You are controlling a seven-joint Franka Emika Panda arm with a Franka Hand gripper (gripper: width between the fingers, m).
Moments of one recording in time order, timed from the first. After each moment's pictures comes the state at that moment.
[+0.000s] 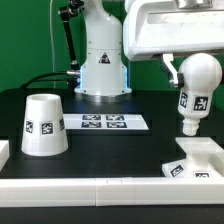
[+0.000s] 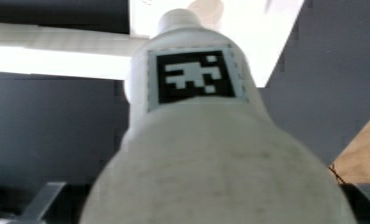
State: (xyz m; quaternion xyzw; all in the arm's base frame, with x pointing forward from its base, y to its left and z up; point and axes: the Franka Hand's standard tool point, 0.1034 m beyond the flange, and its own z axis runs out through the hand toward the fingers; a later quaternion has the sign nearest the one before) arm 0.612 0.094 0.152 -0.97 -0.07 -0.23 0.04
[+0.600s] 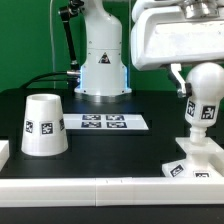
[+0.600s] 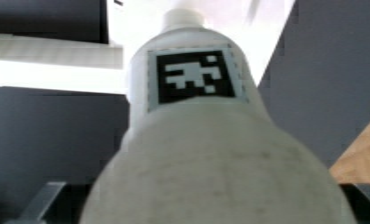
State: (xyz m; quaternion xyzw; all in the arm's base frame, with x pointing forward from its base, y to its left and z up) arm 0.611 0.107 0.138 -0.97 -0.07 -0.22 0.05
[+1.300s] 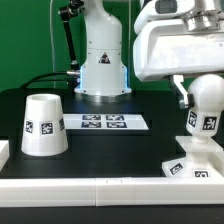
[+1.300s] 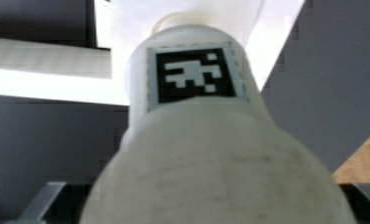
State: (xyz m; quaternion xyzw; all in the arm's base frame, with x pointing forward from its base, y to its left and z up) arm 0.606 0.108 0.120 -0.97 -0.08 -0.24 0.04
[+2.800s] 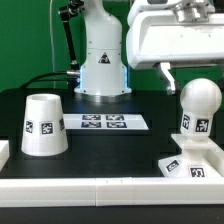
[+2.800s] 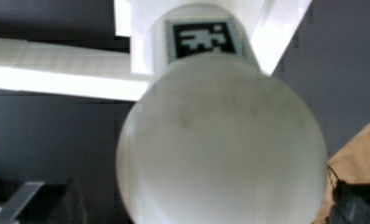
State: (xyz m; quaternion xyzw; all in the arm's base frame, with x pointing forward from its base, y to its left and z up) arm 0.587 0.102 0.135 -0.96 -0.09 -0.27 0.03
